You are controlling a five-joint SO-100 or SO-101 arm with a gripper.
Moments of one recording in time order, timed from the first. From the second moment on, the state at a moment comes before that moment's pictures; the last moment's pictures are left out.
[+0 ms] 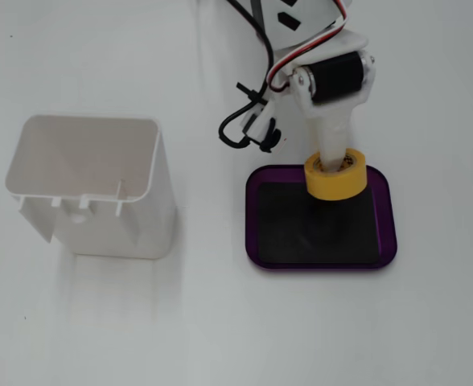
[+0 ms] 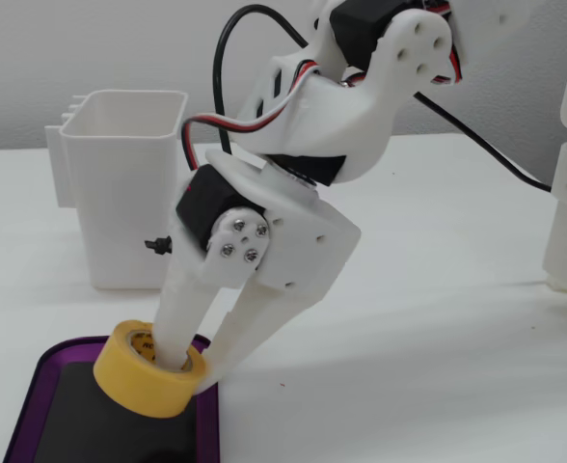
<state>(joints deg) -9.5 89.9 108.0 28.5 -9.9</state>
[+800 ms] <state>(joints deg) -7.9 114.7 82.3 74.6 -9.8</state>
